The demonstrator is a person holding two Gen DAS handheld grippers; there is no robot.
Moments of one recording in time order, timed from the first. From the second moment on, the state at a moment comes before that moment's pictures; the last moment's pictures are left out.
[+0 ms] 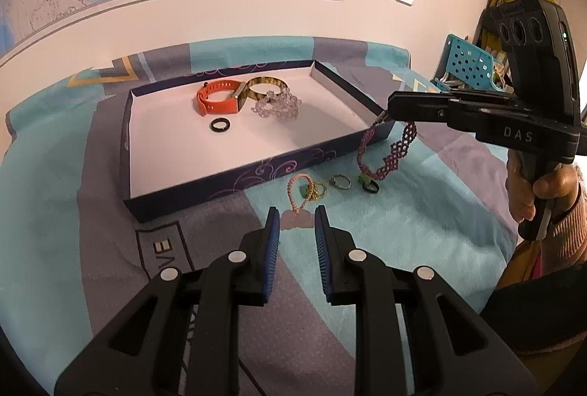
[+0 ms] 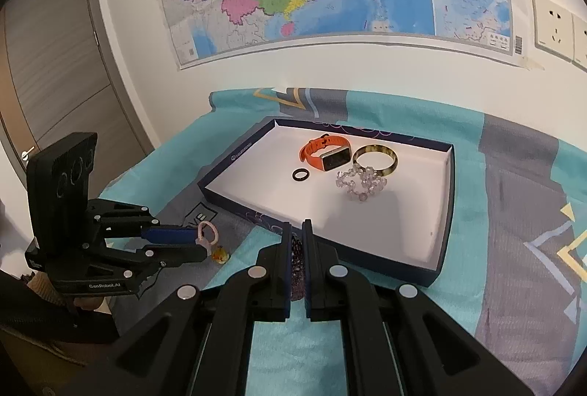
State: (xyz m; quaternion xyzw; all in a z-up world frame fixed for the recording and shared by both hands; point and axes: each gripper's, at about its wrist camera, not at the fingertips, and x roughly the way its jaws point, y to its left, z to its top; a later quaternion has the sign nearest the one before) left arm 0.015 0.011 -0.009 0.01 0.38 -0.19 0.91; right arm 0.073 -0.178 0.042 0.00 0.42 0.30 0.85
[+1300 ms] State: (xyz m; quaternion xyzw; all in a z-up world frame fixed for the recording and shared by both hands) left arm 0.062 0.014 0.013 0.01 0.35 -0.18 0.92; right arm 0.127 -0.165 0.054 0.00 0.40 0.29 0.87
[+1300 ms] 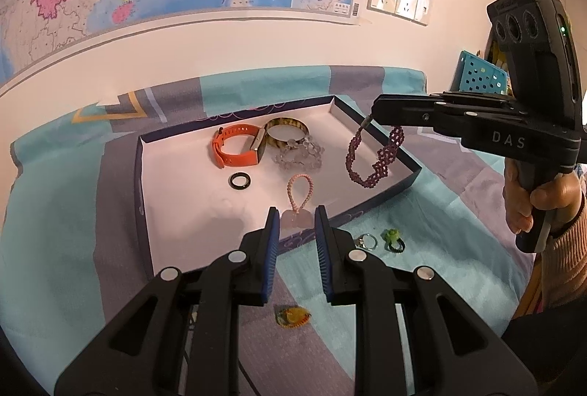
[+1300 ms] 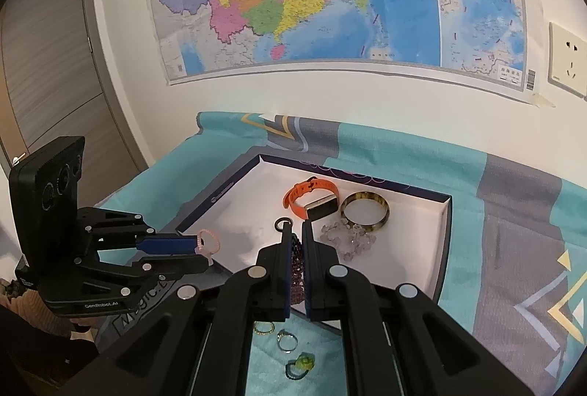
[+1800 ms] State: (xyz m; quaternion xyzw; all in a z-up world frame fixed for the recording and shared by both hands) left arm 0.081 0.017 0.006 0.01 0.36 -0.17 0.92; right arm 0.144 -0.163 0.039 0.01 0.42 0.29 0.86
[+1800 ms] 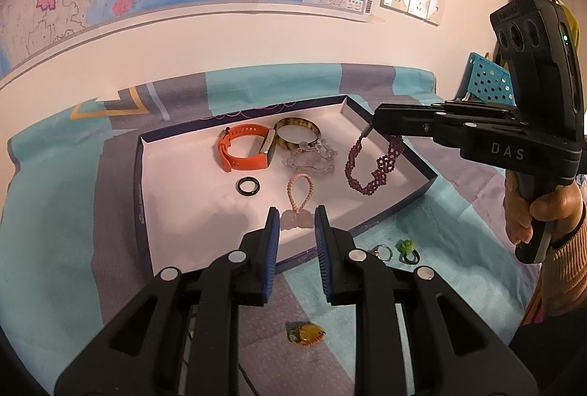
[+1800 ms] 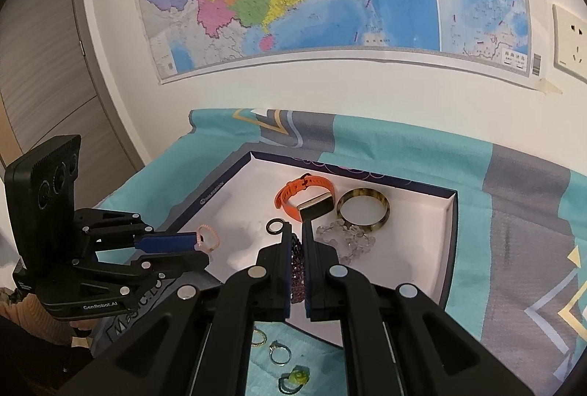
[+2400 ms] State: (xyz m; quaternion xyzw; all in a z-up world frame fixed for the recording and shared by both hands) left arm 0.103 0.016 0.000 0.01 0.37 -0.16 0.92; right arm 0.158 -0.161 0.031 0.02 0.42 0.29 0.86
